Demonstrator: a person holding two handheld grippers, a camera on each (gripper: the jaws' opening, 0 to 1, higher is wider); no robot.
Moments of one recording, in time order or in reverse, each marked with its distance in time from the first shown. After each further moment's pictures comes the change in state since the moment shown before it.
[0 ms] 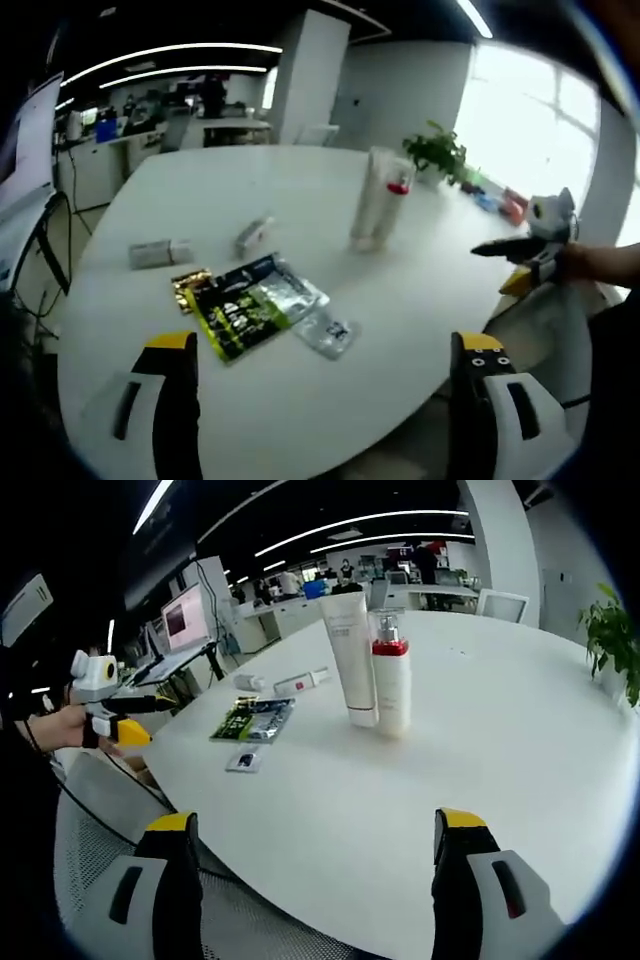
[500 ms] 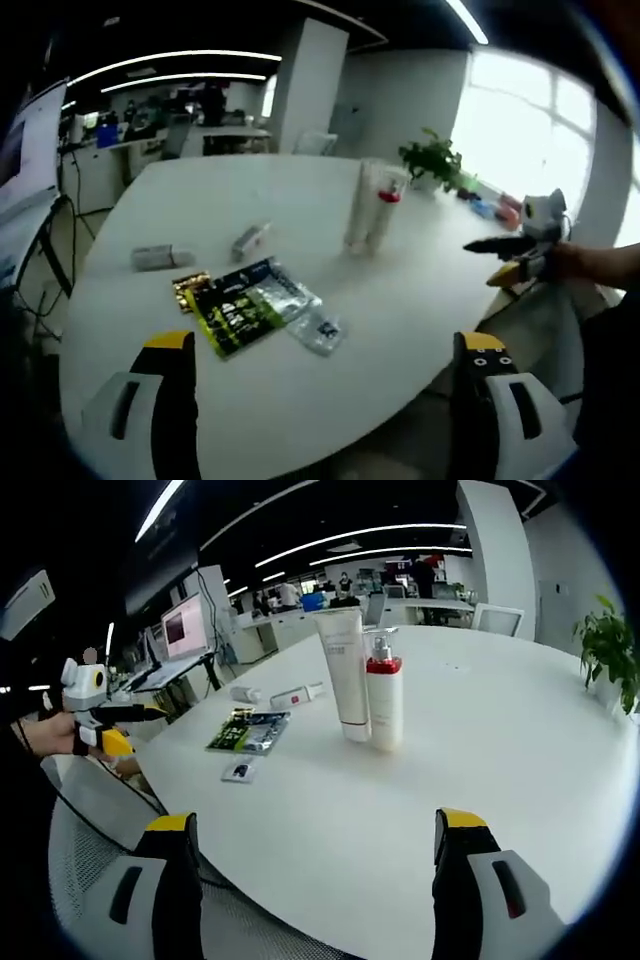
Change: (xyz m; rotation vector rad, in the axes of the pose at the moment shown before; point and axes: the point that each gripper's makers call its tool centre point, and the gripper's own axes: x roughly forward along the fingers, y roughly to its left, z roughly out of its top) left arm -0.022 -0.013 -0.003 0.012 -0.035 0.005; right arm -0.004 -0.009 0.005 -0.024 -0.035 -0.026
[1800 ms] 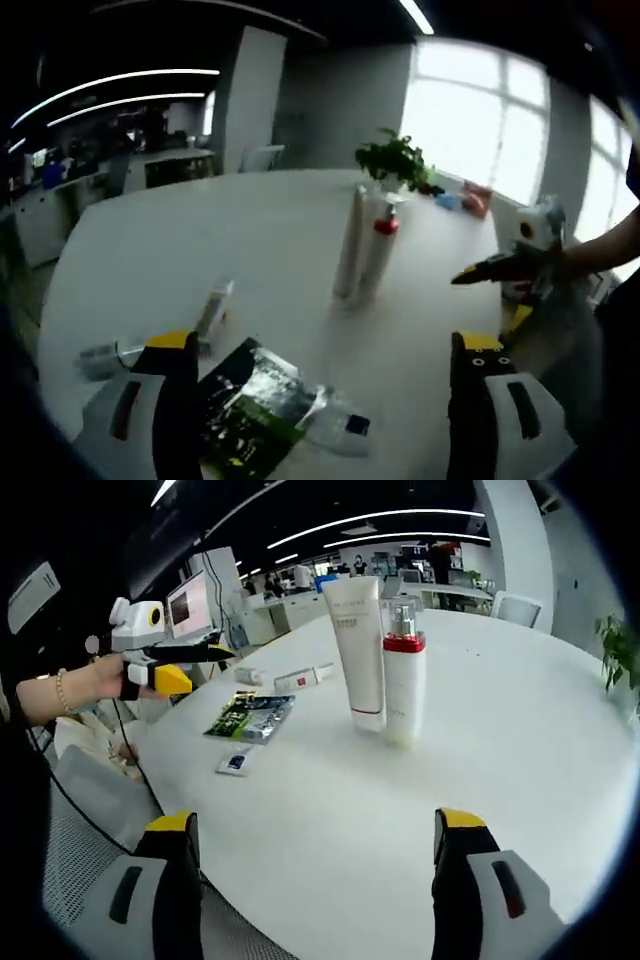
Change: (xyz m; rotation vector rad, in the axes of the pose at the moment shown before) left arm 0.094 0.012 0.066 0.121 -0.050 -0.197; right arm 0.032 -0.001 0.000 -0.013 0.046 0.056
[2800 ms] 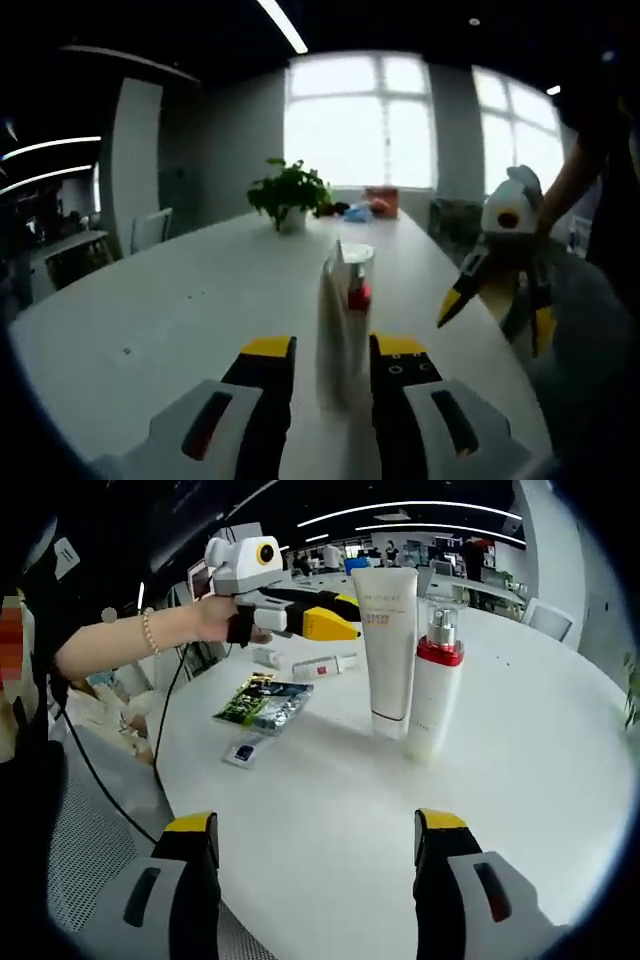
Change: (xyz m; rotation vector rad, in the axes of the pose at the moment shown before) left arm 0.126 -0.025 0.072 0.320 -0.138 -0.435; right arm 0.019 0.010 0.010 -0.109 0.099 0.094
